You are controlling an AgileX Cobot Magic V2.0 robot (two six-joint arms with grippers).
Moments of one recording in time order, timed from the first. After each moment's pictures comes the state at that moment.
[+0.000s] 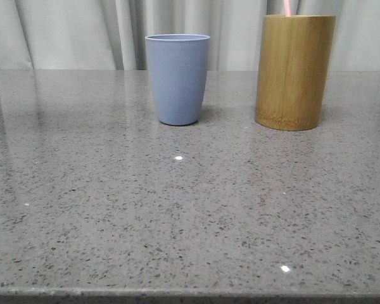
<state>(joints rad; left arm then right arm) -0.28 1.43 -1.60 -0.06 1.09 0.02 0.03 0.73 -0.69 0.09 0.53 0.07</state>
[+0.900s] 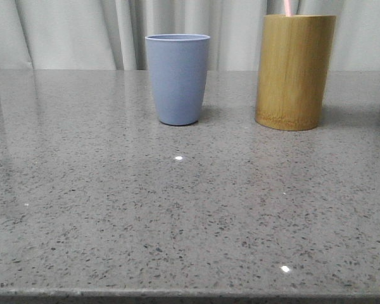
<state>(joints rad) -0.26 0.79 -0.86 -0.05 0.79 -0.01 0.28 1.39 -1.37 0.10 0.59 0.05</state>
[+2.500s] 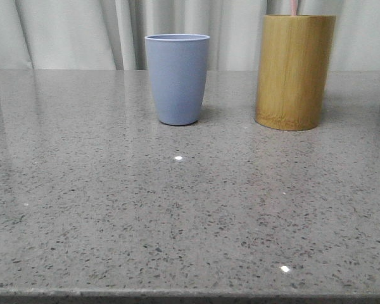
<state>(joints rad) -0.26 0.77 -0.85 -0.05 0.79 -0.01 0.28 1.61 -1.62 0.12 0.56 0.05</state>
